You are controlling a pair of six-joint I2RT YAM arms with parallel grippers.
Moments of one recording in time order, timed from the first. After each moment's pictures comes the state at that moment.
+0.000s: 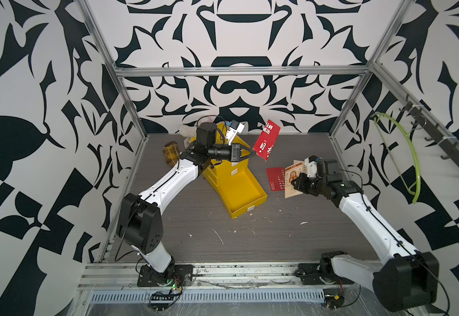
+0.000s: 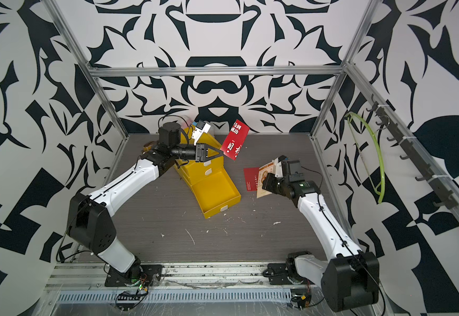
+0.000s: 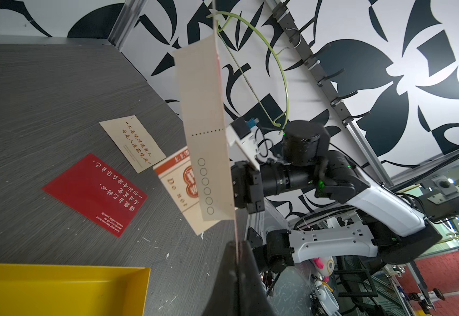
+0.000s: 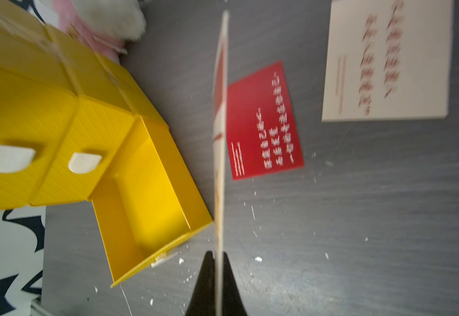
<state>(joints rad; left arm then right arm) -0.50 1.65 1.41 -0.04 1.01 -0.55 0.14 1.16 0.84 -0.58 -0.35 0.51</state>
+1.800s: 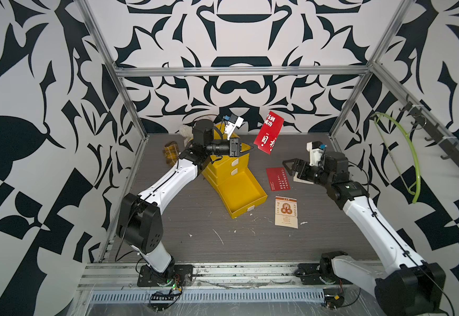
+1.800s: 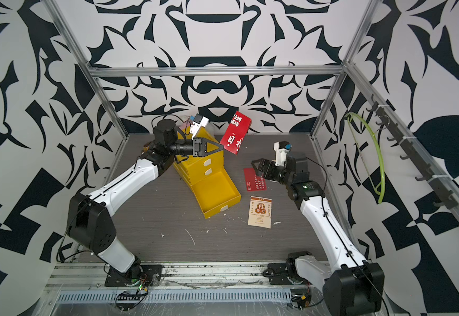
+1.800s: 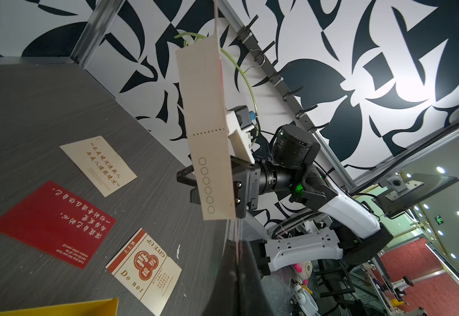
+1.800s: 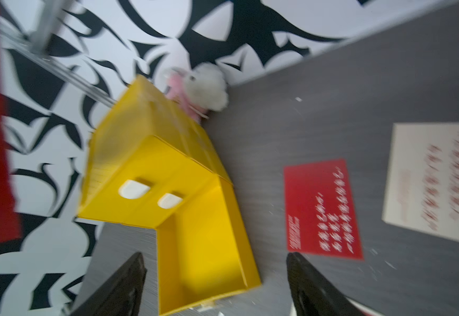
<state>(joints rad) -0.48 1.65 1.41 0.23 1.11 -0.79 0.14 1.11 0.94 -0.23 -0.49 0.52</state>
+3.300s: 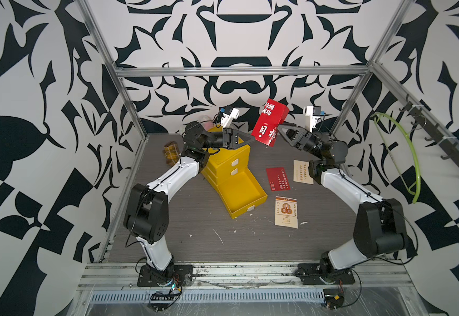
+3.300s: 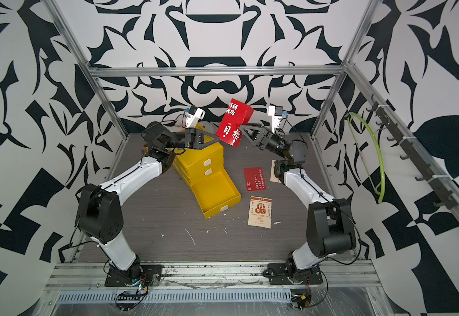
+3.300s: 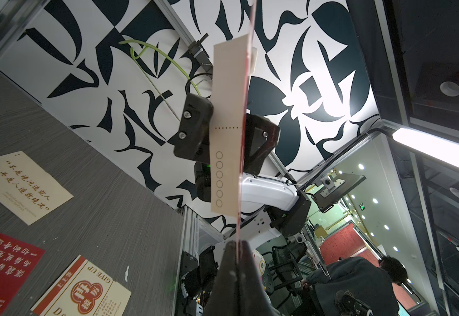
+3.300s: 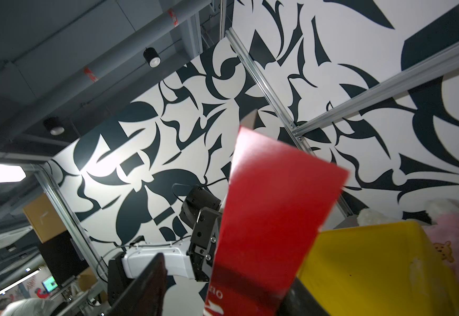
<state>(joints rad) -0.44 1.75 1.40 0.85 1.24 -1.35 0.16 1.54 1.08 1.24 -0.98 1.30</state>
